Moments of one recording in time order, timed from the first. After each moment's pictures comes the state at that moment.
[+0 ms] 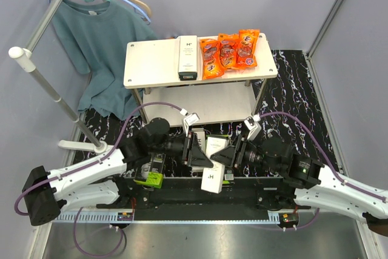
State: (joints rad) left arm -0.98 0.97 0.66 0.02 0.61 -0.87; right arm 1.13 0.59 0.60 -0.26 0.03 1.07
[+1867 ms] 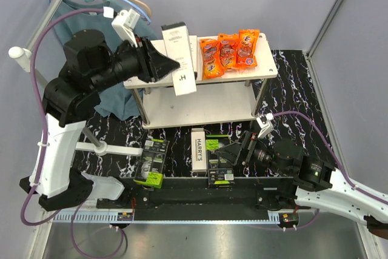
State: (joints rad) left arm -0.61 1.31 2.10 -0.95 0.28 -0.44; right arm 1.13 0.50 0.64 -0.35 0.13 1.05
